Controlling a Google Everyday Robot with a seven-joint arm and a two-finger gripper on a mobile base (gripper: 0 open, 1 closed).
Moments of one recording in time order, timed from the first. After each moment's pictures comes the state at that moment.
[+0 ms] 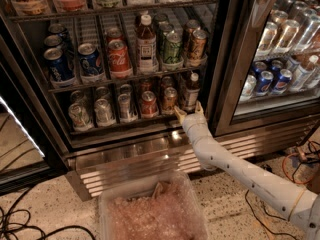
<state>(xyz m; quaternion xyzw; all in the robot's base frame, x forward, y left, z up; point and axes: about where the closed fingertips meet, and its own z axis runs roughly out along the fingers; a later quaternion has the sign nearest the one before) 0.799 -0.141 0.595 -0.10 0.73 0.00 0.68</state>
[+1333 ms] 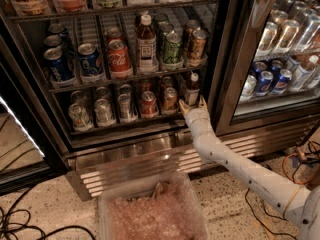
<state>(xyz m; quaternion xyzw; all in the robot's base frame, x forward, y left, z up) 0.820 -0.164 0.609 -0.09 0.71 -0.04 0.70</state>
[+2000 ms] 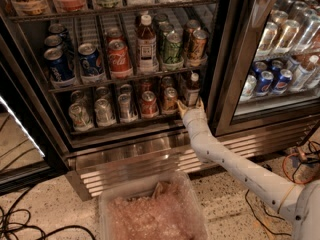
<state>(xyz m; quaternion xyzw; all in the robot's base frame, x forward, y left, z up) 0.827 -0.151 0.596 -0.08 0.72 -0.03 0.69</state>
